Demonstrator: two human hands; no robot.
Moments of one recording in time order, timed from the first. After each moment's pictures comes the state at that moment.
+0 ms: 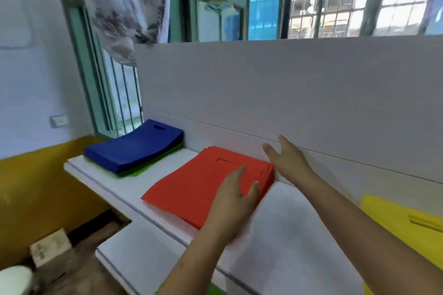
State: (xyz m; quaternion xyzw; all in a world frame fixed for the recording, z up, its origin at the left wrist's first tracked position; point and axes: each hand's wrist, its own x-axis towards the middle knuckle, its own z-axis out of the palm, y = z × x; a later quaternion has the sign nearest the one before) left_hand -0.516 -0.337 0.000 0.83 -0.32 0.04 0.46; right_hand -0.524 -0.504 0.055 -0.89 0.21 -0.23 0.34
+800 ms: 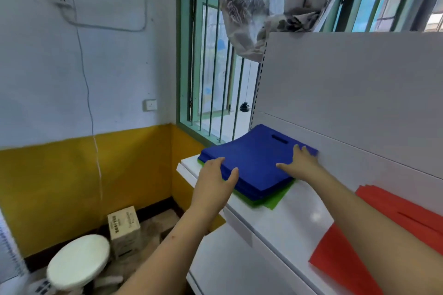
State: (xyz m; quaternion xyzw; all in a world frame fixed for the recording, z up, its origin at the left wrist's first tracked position) left_hand -0.184 -0.021 -0.022 0.87 -0.10 0.10 0.47; right_hand -0.135 -0.268 0.005 -0.98 0.18 -0.05 0.12
